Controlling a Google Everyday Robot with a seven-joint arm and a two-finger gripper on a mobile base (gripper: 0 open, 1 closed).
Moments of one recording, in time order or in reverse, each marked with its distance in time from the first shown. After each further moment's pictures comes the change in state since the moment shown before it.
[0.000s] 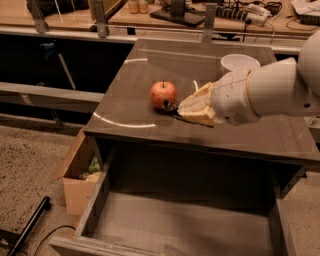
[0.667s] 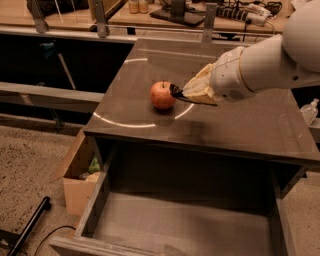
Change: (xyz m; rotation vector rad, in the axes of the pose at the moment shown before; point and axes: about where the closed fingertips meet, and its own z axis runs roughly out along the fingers) arm 0.010 -0.062 0.008 0.061 0.095 -0.094
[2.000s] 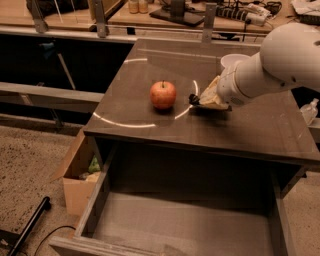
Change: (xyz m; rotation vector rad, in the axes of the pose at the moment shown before) arm 0.089 -0.032 0.036 0.045 0.237 0.012
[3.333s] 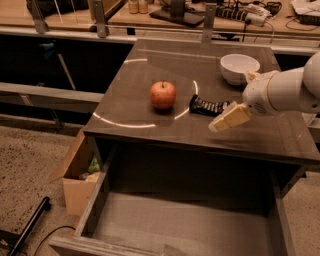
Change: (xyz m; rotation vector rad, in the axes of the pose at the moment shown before) arm 0.042 -0.007 -0.026 0.108 -0.116 0.348
